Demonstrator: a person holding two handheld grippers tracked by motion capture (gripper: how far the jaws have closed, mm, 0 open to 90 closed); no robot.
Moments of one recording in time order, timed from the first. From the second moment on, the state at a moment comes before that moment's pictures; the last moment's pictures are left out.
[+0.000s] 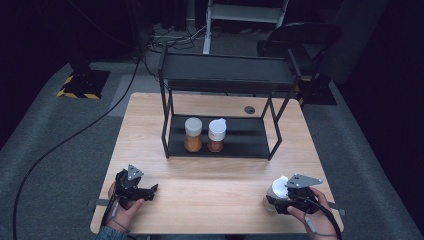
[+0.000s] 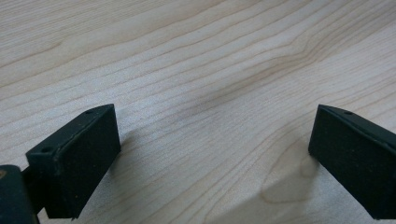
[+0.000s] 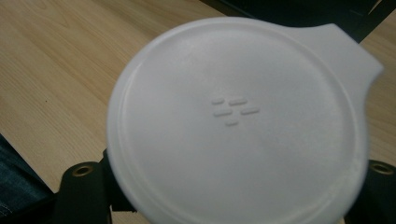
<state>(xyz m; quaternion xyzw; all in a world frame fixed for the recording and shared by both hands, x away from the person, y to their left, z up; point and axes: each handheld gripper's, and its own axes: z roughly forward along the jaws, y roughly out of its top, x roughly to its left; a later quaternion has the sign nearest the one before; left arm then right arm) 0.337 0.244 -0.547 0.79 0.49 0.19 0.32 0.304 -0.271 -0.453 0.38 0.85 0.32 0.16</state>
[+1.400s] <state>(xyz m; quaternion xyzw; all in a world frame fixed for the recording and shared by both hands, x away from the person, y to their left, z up) 0.337 0.244 -0.547 0.79 0.49 0.19 0.32 0.367 -0.239 -0.383 0.33 0.87 0.33 0.17</state>
